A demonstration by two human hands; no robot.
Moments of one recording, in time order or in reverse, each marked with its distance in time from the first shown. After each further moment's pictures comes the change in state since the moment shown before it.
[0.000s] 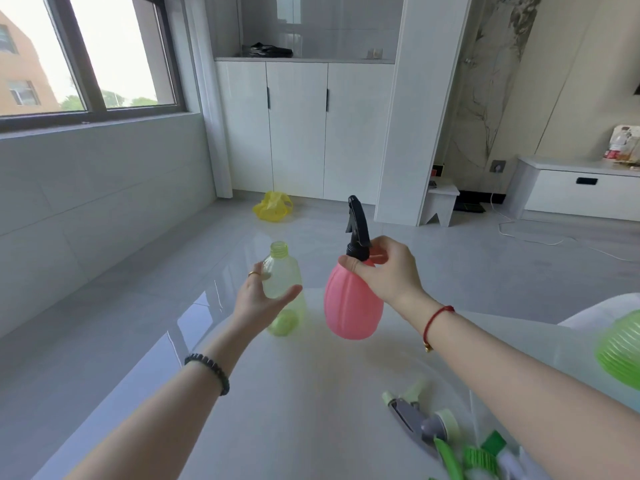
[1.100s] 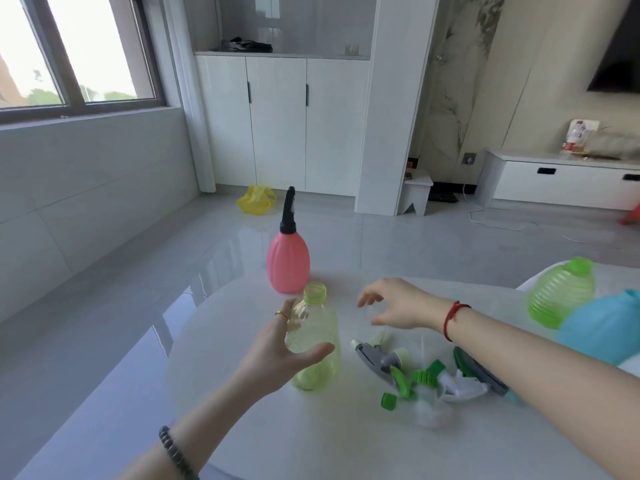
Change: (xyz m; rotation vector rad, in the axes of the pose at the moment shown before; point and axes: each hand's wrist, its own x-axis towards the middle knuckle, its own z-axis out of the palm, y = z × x) left_hand -0.147 0.005 0.013 -0.106 -0.366 0.144; right_hand -0.071 0.031 -0.065 -0.793 -0.673 -0.029
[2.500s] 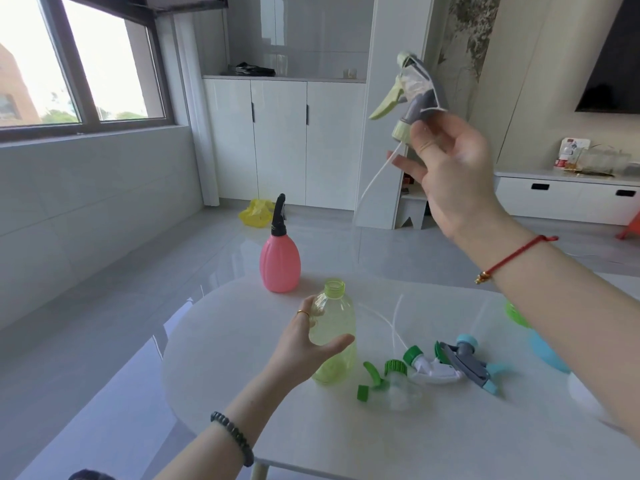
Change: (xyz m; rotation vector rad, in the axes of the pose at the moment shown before) left_hand -0.009 0.025 0.053 -0.011 0.075 0.042; right_hand -0.094 -0.070 -0.124 1.203 0.950 -0.494
